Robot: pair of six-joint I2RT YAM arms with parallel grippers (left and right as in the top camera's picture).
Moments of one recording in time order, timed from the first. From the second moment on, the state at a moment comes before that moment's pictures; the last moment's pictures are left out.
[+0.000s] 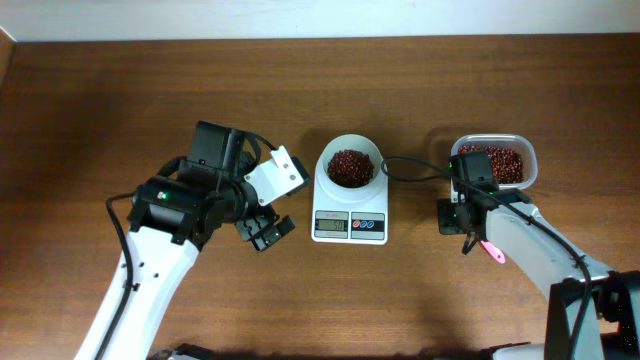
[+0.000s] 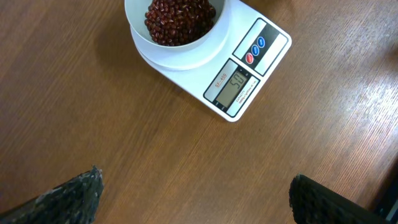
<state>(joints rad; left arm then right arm) -0.29 1.27 1.24 -1.07 0.28 0.68 0.15 1.57 0.80 -0.52 0.16 0.09</state>
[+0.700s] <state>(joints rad) -0.29 1.27 1.24 -1.07 0.28 0.68 0.15 1.47 1.17 -0.96 0.17 0.15</state>
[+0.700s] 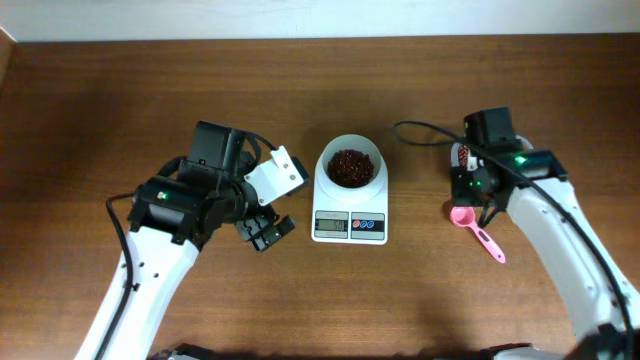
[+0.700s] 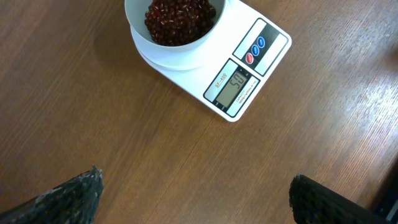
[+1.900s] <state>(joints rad) -0.29 1.27 1.24 -1.07 0.28 0.68 0.15 0.95 1.18 -1.12 0.08 0.29</state>
